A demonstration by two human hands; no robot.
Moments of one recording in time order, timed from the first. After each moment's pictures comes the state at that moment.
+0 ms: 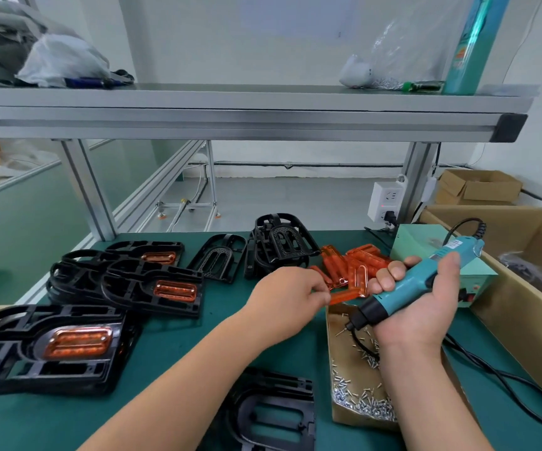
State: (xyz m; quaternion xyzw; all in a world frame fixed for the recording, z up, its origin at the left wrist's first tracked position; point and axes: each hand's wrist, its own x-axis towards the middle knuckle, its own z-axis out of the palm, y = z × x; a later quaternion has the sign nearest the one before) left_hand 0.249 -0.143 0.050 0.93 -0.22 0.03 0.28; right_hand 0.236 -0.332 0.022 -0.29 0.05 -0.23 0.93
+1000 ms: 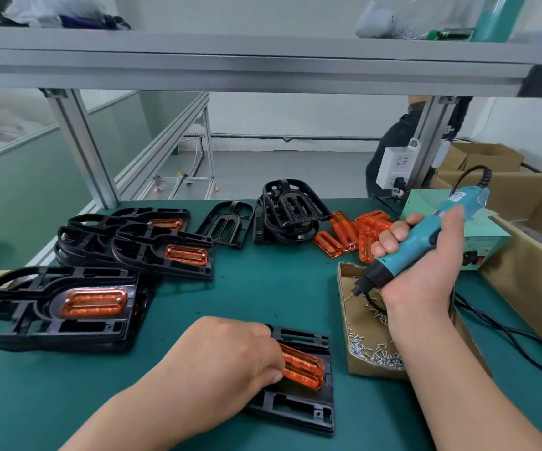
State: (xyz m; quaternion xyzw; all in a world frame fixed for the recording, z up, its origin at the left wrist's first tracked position) left_hand 0.121 -0.036 0.041 0.93 -0.33 0.01 0.12; right_hand 0.222 -0.307 0.032 -0.34 0.00 -0.22 0.91
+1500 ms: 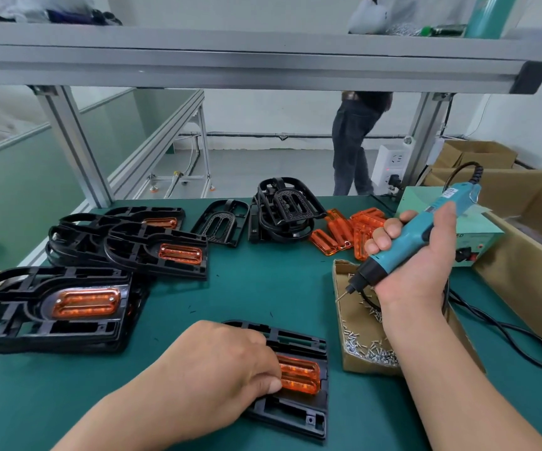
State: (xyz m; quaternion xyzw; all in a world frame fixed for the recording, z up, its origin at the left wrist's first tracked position) left_hand 0.121 -0.034 0.039 0.93 -0.35 -0.04 0.13; right_hand 0.216 -0.304 0.038 -0.34 0.01 -0.21 0.92
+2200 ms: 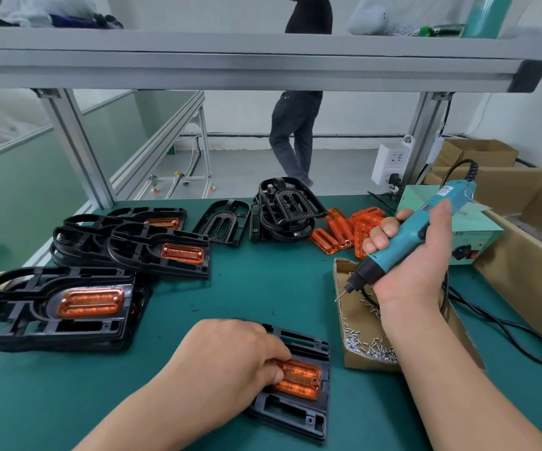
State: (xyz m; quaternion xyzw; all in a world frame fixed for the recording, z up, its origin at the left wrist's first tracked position) left_hand 0.125 -0.047 0.028 0.96 -0.28 -0.03 0.10; right_hand 0.218 -0.303 0.036 -0.34 -0.01 -0.20 0.92
